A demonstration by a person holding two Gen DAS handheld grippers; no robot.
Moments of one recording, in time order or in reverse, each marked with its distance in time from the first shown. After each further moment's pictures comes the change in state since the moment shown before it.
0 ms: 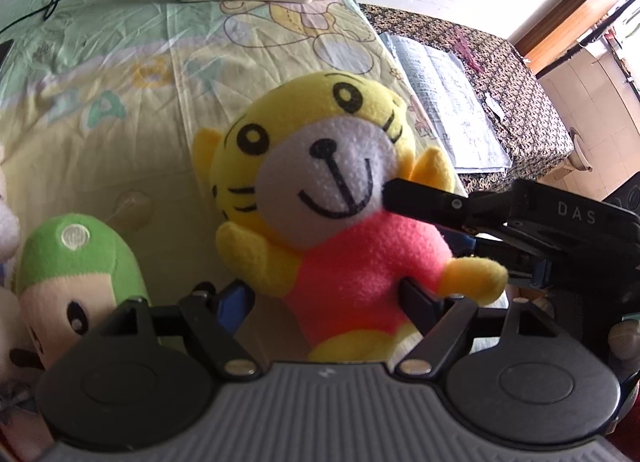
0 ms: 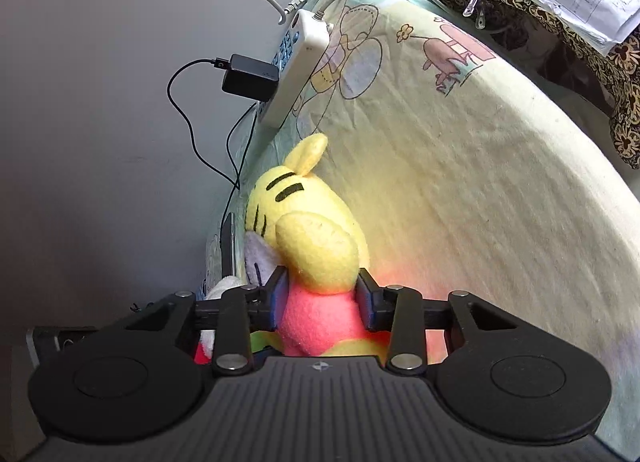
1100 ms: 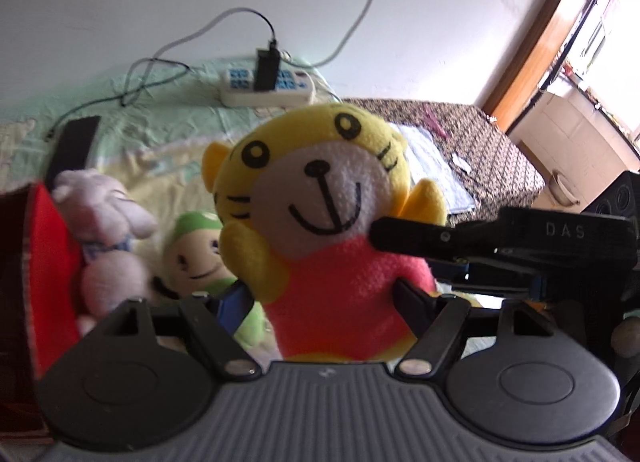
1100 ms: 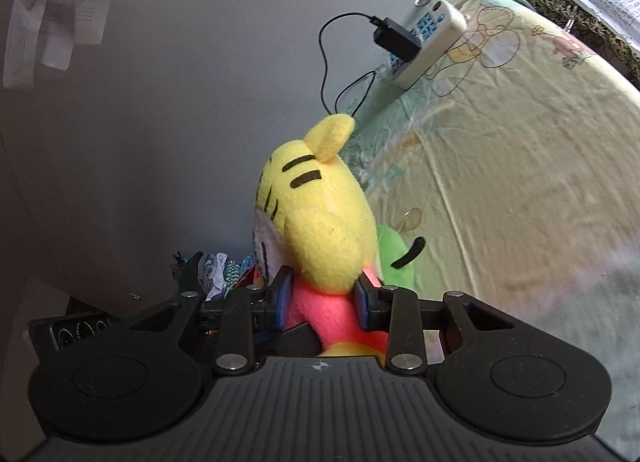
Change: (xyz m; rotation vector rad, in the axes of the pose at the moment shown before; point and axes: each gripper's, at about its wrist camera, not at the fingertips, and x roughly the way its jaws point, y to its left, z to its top) left arm -0.159 0.007 -0.095 0.085 -0.322 0.033; right arm -0.035 0.117 -0.103 -0.204 -0.003 0.123
